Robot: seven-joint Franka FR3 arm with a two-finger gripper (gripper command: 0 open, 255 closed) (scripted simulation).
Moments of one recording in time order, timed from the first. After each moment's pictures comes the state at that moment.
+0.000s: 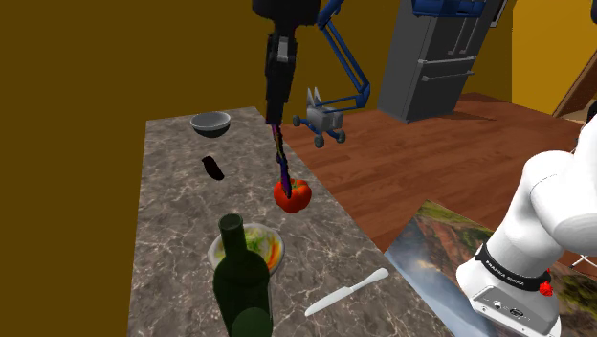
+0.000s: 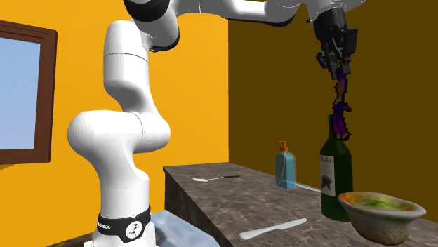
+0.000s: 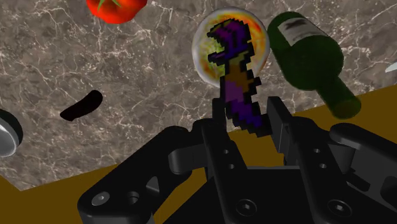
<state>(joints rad) 0.29 -0.07 0.50 -1.60 -0.02 1.67 -0.04</state>
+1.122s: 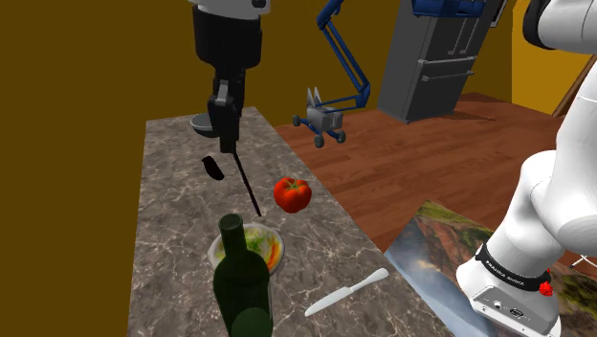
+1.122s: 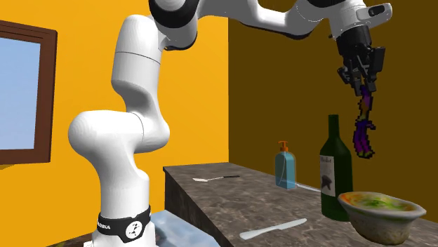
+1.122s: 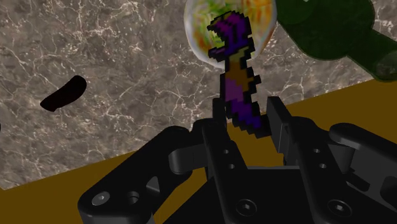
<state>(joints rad) 0.34 0.16 0.55 -1.46 -0.15 1.73 0.05</state>
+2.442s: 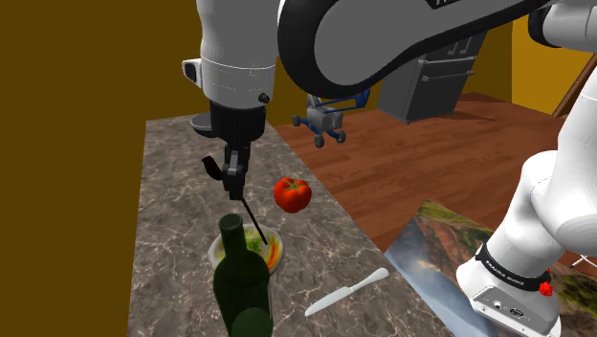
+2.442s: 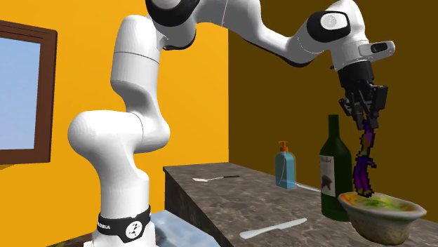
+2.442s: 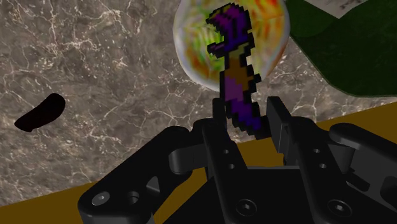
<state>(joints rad) 0.32 0.14 0.54 -1.73 -0.15 1.98 0.06</state>
